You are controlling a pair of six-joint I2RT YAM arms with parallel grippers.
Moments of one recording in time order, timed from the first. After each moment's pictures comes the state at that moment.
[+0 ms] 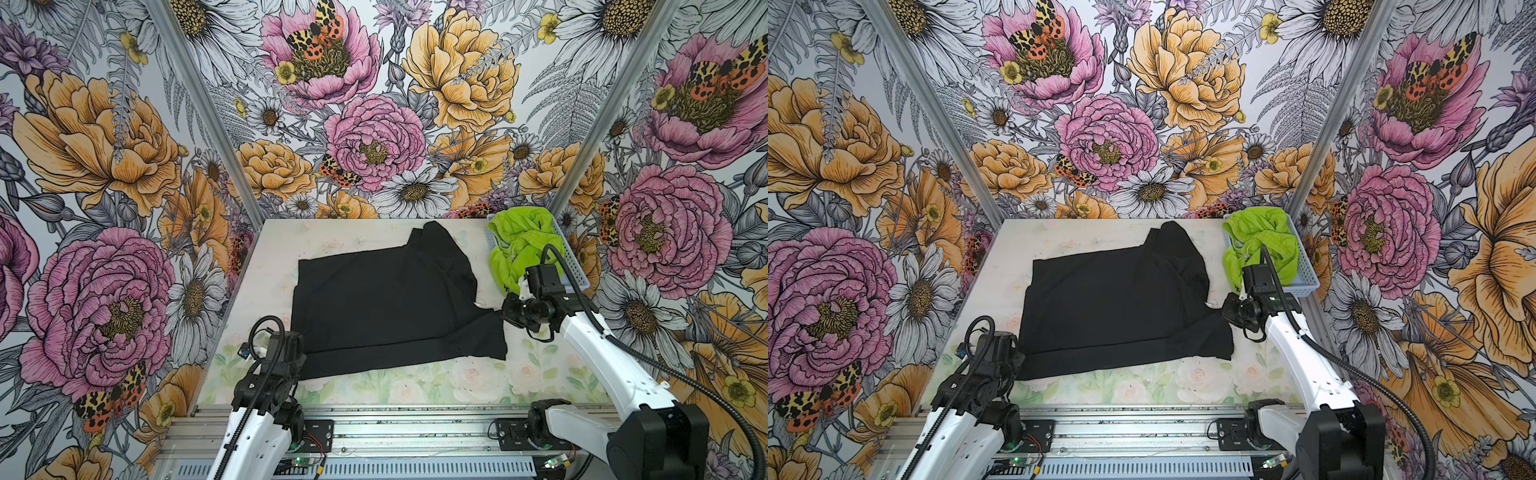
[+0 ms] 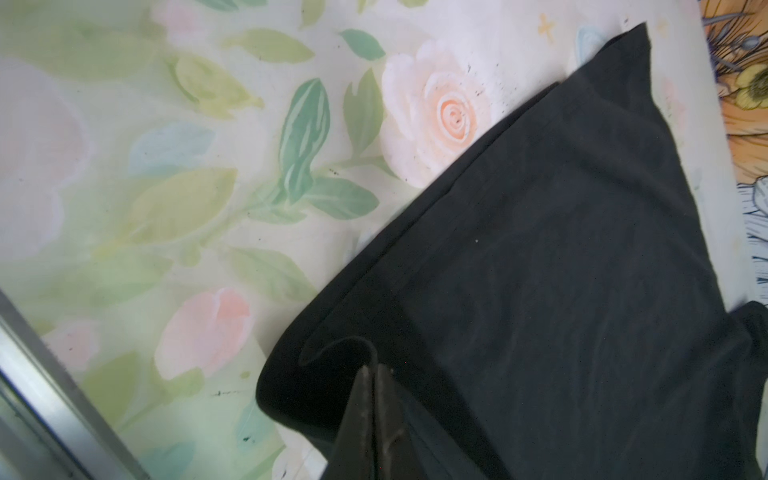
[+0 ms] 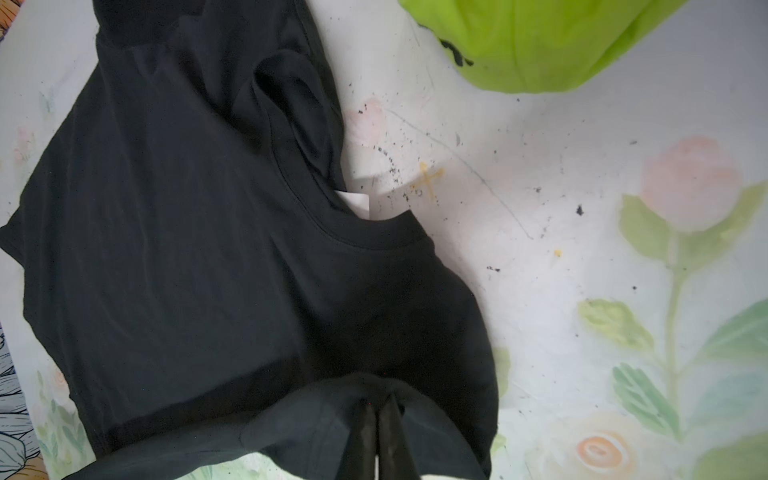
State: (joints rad) left arm -0.11 0.46 0.40 -0.91 -0.29 -1.18; right arm 0.08 1.15 0.89 -0.85 -0.19 0.53
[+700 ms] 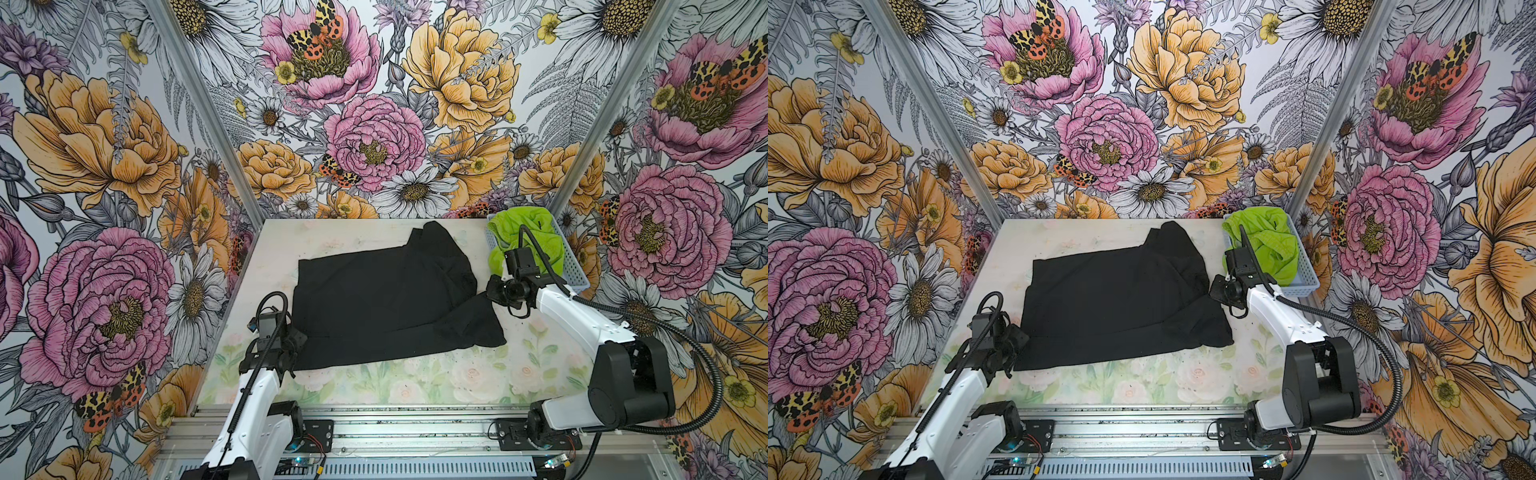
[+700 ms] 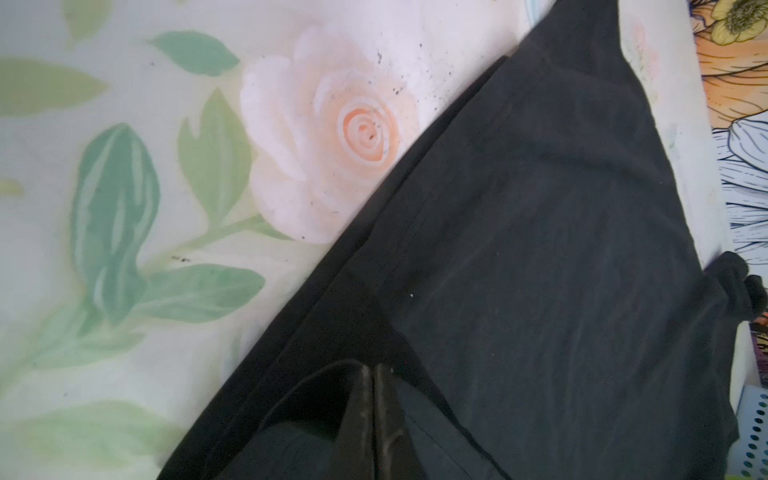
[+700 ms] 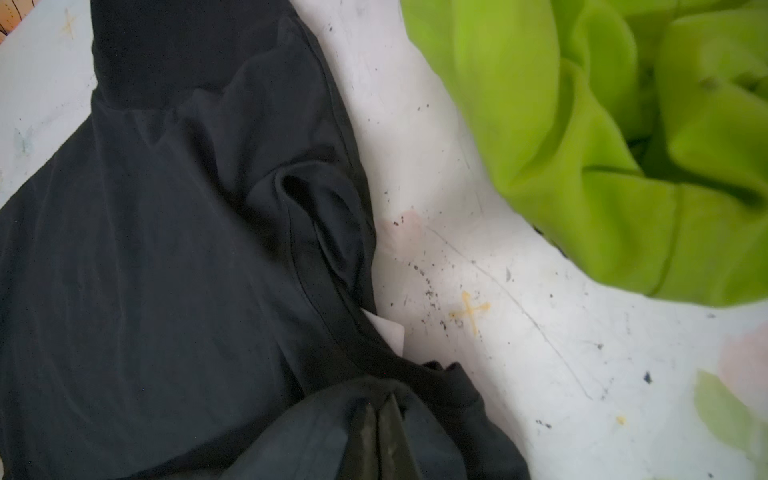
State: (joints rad) left arm 0.13 0.83 0.38 -0.46 -0.01 -0.86; right arm 0.13 1.44 0.99 -0.60 -0.11 0.51
